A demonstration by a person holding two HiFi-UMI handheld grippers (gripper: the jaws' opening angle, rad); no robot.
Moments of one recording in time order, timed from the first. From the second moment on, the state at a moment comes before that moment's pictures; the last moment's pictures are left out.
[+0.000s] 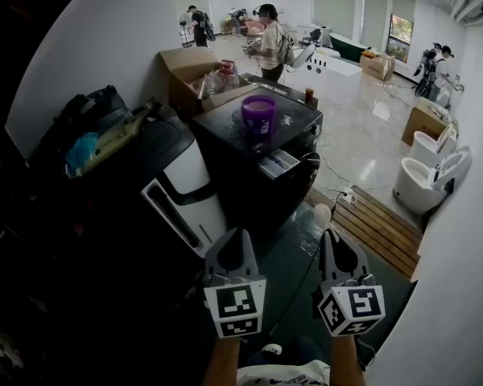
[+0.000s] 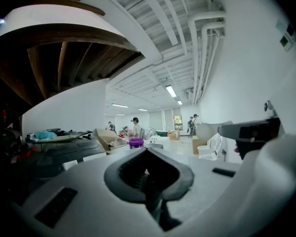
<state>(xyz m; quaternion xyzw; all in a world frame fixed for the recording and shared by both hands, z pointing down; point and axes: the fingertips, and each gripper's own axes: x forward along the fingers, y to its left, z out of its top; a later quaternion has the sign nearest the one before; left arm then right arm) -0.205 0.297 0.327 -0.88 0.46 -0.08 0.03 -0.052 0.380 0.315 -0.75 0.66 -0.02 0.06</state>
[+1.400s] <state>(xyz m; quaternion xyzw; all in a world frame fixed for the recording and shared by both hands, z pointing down) 0.002 0.103 0.336 -0.82 0.56 -0.10 0.01 0.166 0.146 0.317 -0.65 0.75 -0.05 0.05</state>
